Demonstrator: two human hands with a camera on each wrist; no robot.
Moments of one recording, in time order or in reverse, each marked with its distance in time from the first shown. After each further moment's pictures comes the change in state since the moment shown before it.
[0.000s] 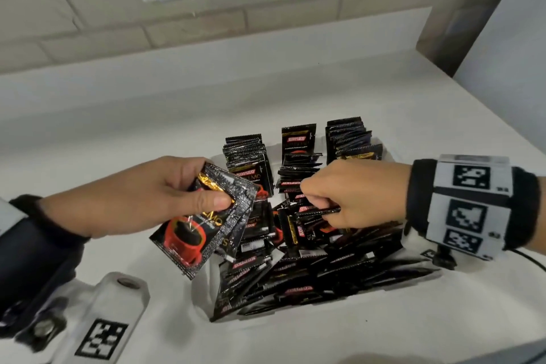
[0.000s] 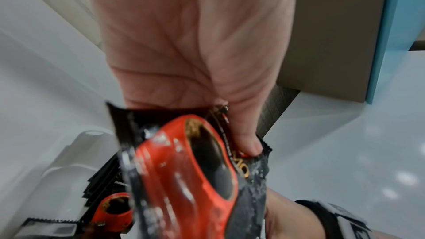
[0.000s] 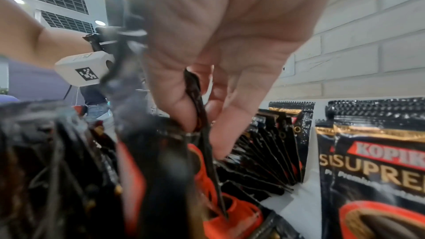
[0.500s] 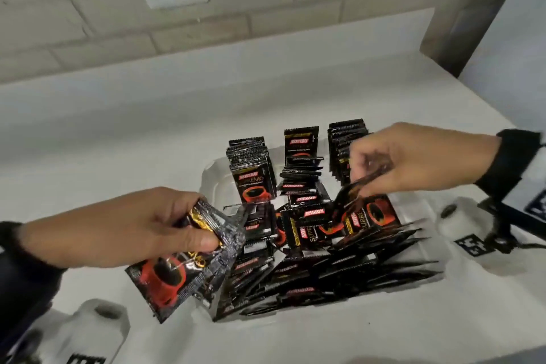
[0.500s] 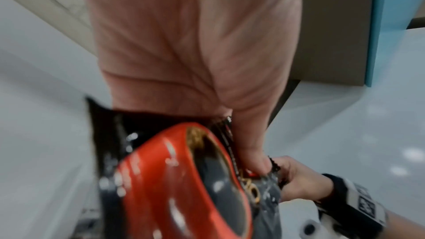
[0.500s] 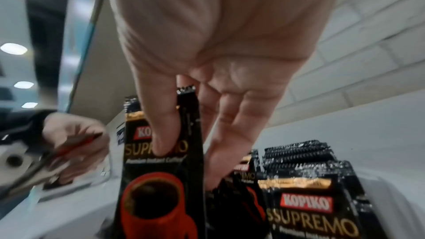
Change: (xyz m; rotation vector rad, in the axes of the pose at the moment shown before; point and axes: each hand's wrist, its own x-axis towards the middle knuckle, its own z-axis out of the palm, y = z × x) left_hand -0.023 -0.011 0.002 0.225 -0.007 -0.132; right_hand -0.040 0.031 -0.025 0.551 0.170 0.136
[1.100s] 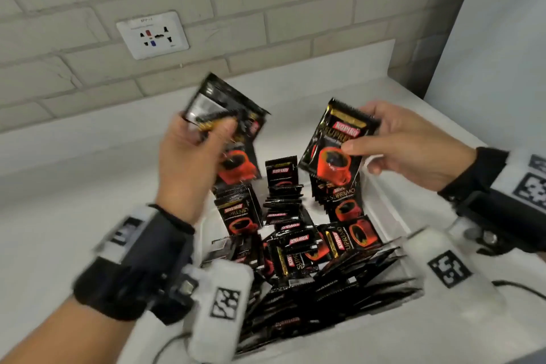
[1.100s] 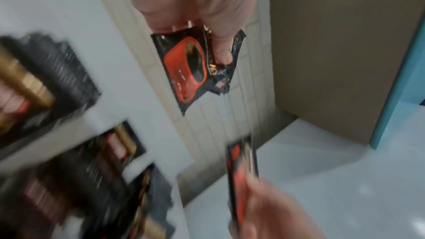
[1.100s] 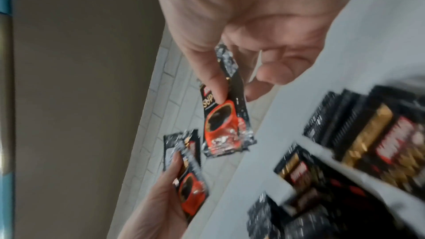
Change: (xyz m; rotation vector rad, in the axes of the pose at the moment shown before) left_hand 0.097 0.064 0.012 -0.595 0.923 0.497; right_hand -0.006 0.003 -0.015 0.815 0.552 0.192
